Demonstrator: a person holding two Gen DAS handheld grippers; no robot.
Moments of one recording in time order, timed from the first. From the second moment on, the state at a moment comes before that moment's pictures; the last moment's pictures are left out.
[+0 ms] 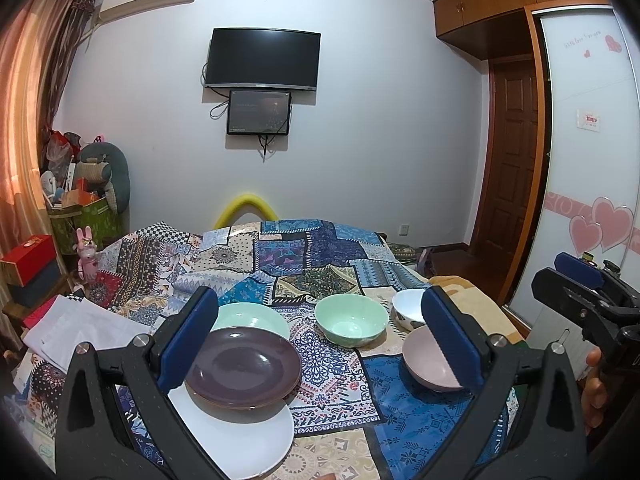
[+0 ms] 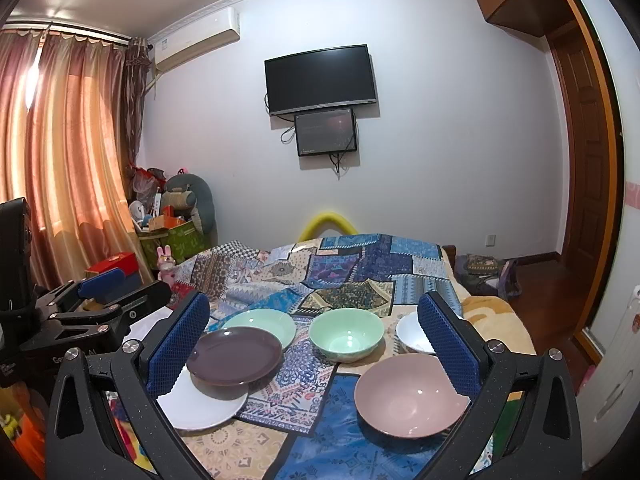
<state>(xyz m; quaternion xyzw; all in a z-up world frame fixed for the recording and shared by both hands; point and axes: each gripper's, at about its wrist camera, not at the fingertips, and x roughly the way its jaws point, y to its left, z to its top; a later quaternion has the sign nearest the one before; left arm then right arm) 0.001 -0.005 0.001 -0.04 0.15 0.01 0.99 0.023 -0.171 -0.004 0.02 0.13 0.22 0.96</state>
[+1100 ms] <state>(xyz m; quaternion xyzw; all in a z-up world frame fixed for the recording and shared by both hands) 0.002 -0.001 -0.002 -0.04 0.16 0.01 0.99 0.026 -0.172 -0.012 0.03 0.14 0.22 0.96</state>
